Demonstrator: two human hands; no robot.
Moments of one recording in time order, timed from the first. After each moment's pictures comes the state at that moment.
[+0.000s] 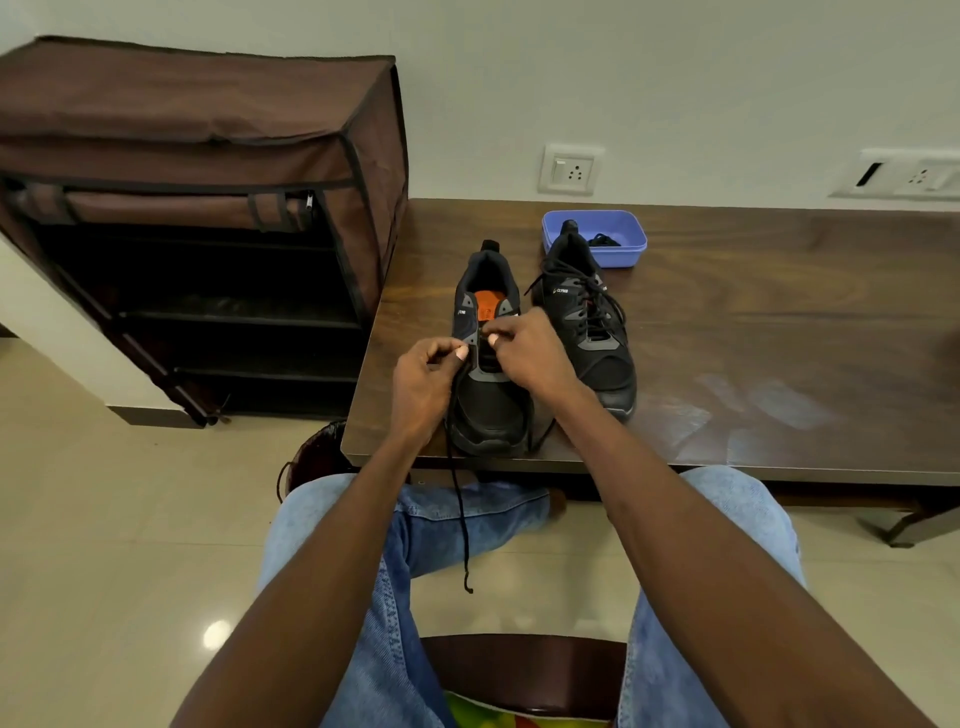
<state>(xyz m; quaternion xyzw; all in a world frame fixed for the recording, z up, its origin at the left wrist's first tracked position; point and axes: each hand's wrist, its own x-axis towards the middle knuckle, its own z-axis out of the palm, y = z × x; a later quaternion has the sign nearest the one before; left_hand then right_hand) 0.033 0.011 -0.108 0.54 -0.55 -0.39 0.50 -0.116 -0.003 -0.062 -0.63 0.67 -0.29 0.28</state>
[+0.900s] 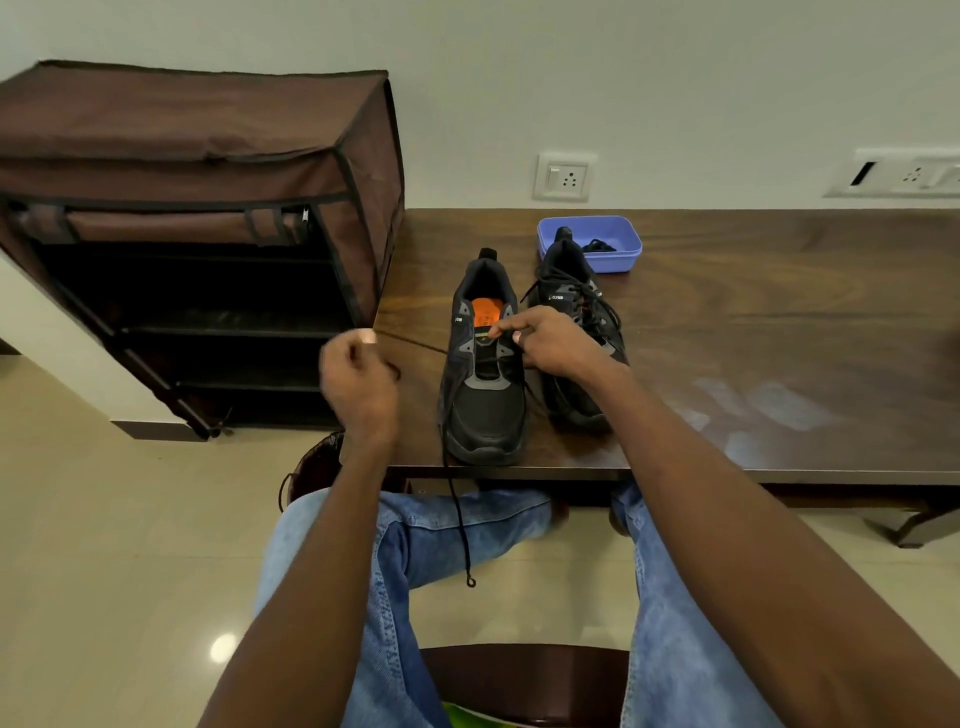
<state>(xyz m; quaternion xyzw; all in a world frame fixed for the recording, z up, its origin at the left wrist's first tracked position) 0.064 0.014 -0.084 0.65 -0.42 -0.17 0.61 -0.153 -0.015 -0.037 -0.64 0.62 -0.24 0.38</state>
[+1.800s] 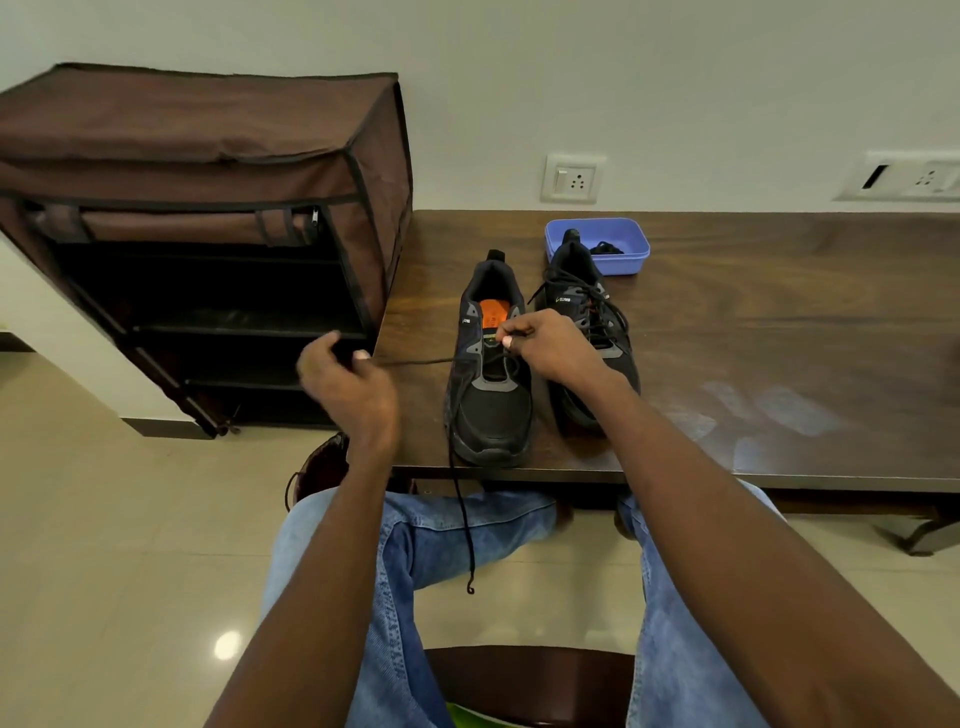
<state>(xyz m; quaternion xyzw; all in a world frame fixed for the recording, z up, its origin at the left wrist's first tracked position) 0.075 0.011 -0.094 0.67 -0.41 -0.13 0.60 -0.143 -0.011 -0.040 -0.67 0.63 -0.24 0.31</state>
